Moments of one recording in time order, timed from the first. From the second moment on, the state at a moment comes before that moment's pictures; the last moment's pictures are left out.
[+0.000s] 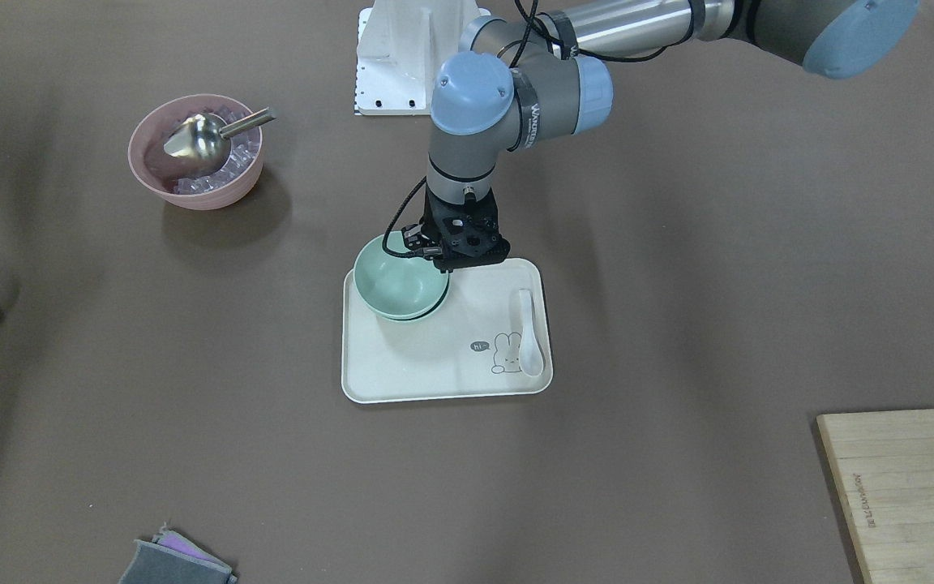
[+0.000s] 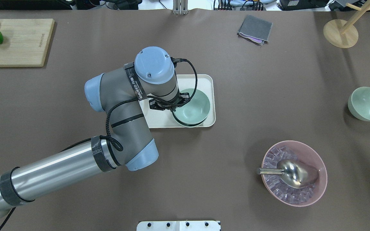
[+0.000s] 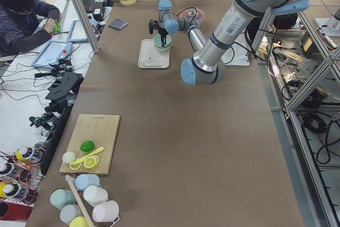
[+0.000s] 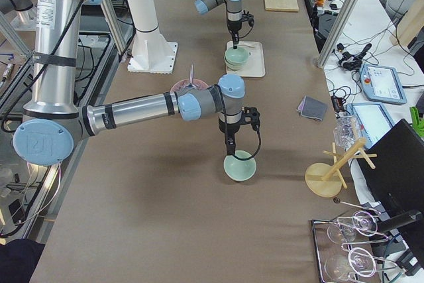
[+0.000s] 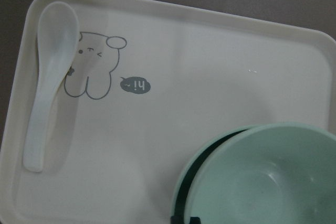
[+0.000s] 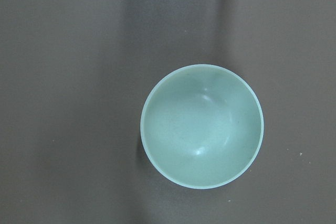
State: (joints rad) left arm -0.55 -2.43 -1.48 -1.65 -1.88 -1.37; right arm 1.26 -1.70 1.92 -1.50 2.22 0.29
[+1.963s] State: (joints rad) left arm -0.54 -2.41 -1.47 -1.71 -1.88 -1.37; right arm 1.26 -1.70 1.91 -1.50 2.22 0.29
